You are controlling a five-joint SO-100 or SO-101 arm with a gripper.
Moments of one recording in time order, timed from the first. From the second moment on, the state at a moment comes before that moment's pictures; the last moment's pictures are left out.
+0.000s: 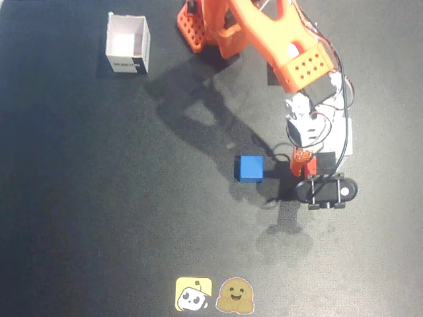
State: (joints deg) arm -38.8 89.9 118.7 41.5 125.9
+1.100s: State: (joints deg) arm -38.1 85.9 115.5 44.5 129.1
